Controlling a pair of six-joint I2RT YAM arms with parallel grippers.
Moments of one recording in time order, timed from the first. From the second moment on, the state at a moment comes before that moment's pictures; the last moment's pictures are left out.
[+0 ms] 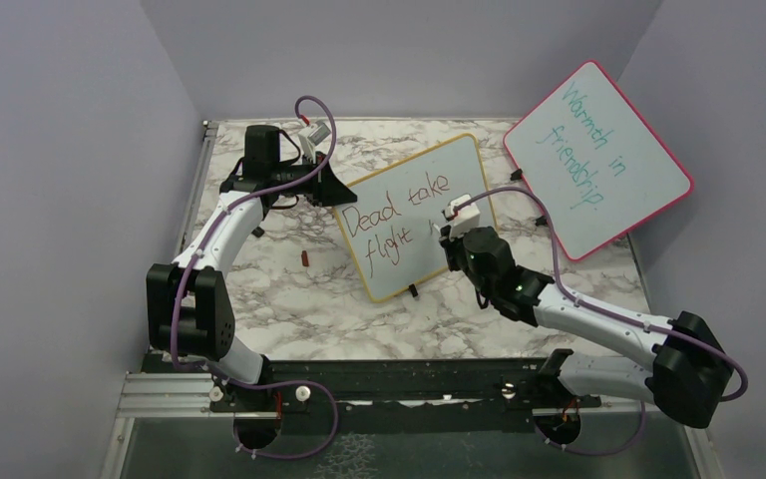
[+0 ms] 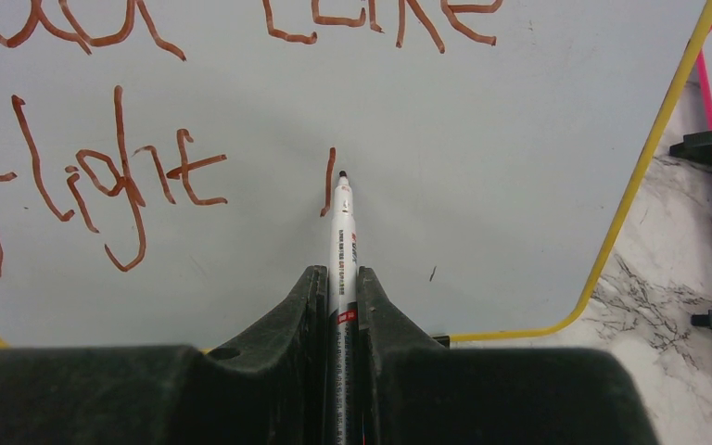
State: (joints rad) left arm -0.12 1.55 1.22 -0.29 1.02 -0.06; right arm 0.83 1.14 0.63 0.15 0.43 0.02
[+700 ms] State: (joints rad) left arm -0.12 1.55 1.22 -0.29 1.02 -0.06; right arm 0.81 1.15 0.63 0.16 0.45 0.03
